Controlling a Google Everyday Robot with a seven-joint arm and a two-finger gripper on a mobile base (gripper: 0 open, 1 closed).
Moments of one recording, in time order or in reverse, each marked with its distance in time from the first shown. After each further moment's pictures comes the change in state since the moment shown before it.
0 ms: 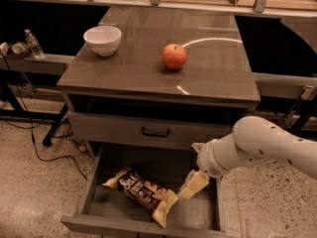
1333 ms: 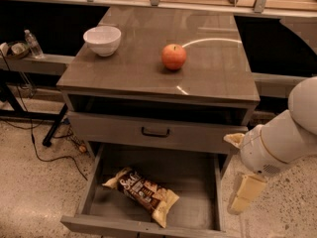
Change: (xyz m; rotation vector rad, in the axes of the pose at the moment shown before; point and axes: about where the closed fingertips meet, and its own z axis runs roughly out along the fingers) arm 0.008 0.049 -0.159 -0.009 0.213 -0.166
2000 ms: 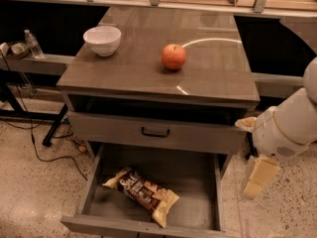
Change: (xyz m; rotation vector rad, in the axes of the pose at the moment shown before) arm 0.004 -0.025 -0.040 0.042 0.055 -0.005
